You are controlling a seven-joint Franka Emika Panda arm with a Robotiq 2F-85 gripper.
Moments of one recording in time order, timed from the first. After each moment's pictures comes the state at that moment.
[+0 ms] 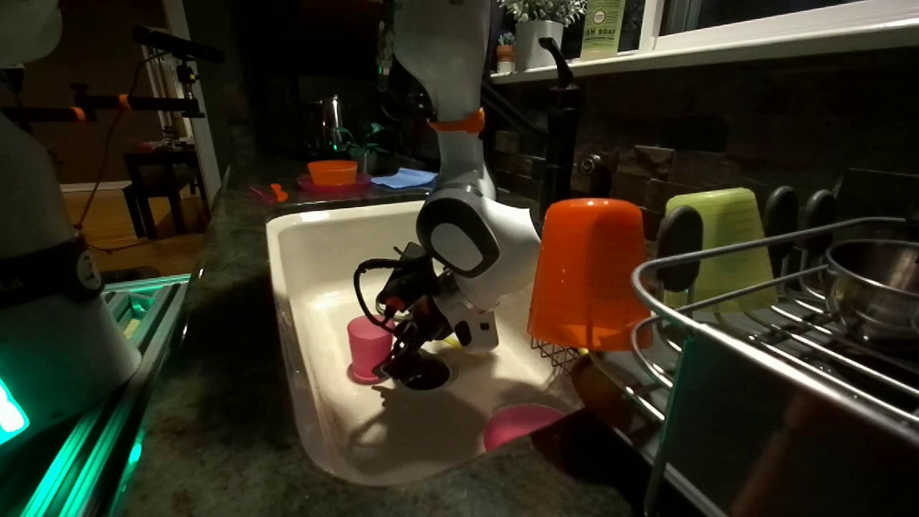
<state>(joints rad) -0.14 0.83 0.15 -2.16 0.50 2.30 0.00</state>
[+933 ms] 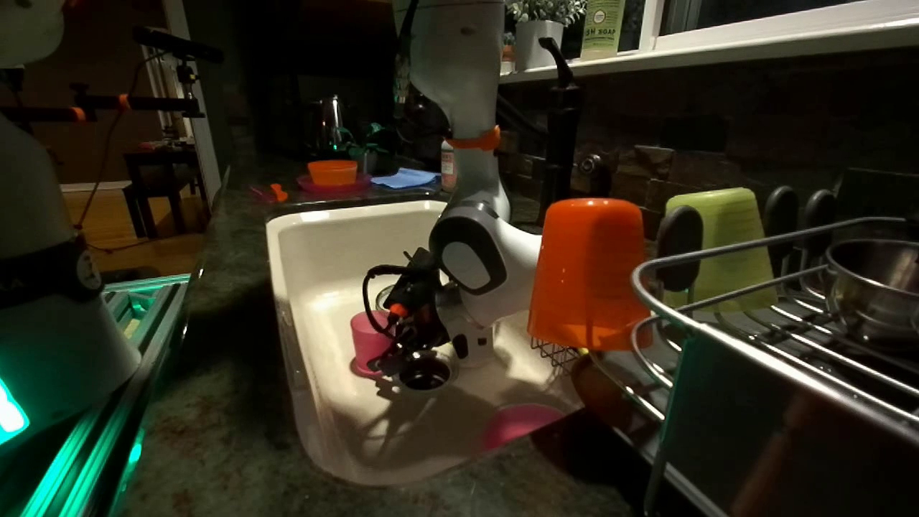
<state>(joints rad) -0.15 0.91 0.15 -2.07 0.55 2.18 0.00</state>
